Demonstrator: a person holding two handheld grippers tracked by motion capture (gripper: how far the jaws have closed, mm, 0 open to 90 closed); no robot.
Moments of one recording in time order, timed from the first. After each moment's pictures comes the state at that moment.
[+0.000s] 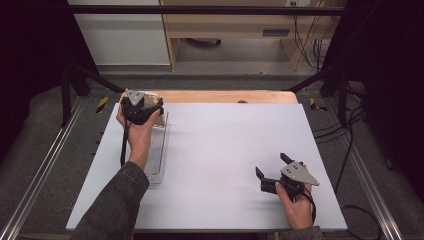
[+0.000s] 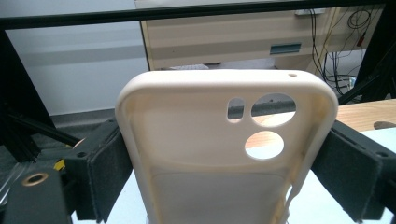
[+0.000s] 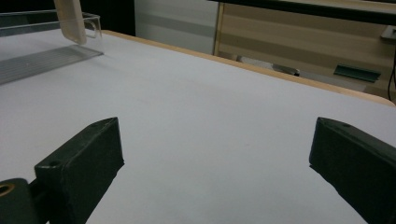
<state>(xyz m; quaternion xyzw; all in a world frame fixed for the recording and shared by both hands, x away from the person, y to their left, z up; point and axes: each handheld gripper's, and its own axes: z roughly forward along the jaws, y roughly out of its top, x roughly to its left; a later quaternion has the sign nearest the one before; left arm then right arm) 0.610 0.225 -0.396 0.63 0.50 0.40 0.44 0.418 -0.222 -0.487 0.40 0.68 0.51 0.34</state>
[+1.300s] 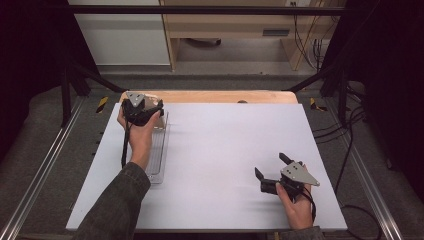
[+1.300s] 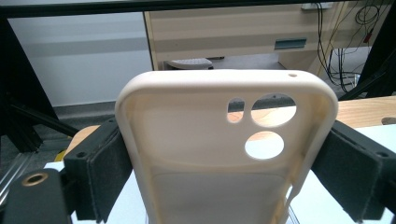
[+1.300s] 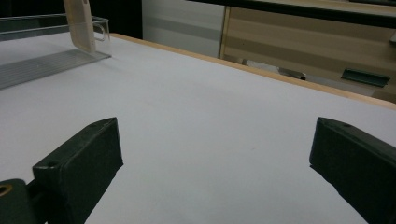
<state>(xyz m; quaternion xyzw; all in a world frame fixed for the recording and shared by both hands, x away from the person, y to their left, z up) 0.612 0.225 -0.405 0.63 0.51 0.39 0.43 0.418 -0.222 -0.487 0.39 0.68 0.52 0.34</state>
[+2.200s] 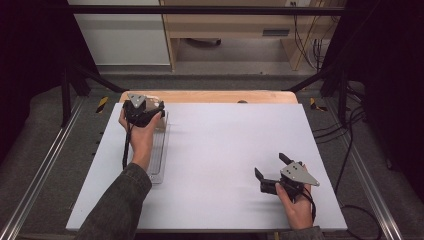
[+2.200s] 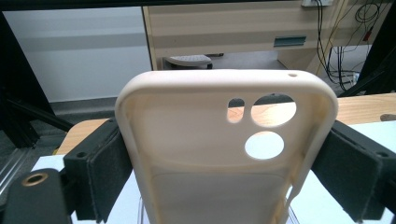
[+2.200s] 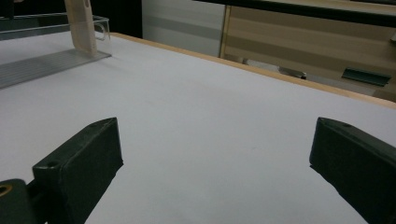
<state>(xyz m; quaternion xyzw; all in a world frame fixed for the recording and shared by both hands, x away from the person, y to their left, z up) 0.613 0.223 -0.411 0.63 0.51 0.39 0.43 0.418 -0.221 -0.487 0.39 0.68 0.52 0.33</state>
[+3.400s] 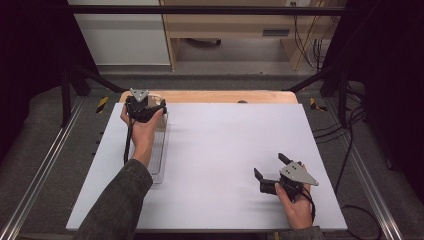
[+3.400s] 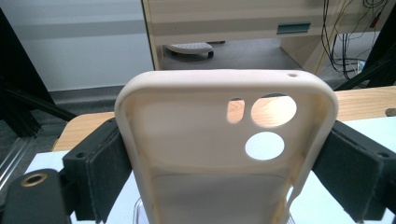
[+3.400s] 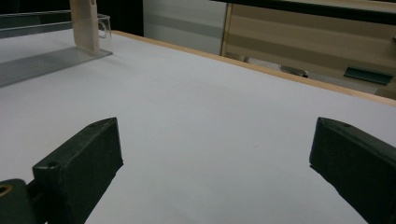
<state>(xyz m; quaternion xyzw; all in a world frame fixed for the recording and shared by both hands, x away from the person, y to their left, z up) 0.625 0.218 -0.404 0.64 0.53 0.38 0.41 0.418 -0.220 -0.488 0.39 0.68 0.52 0.33</state>
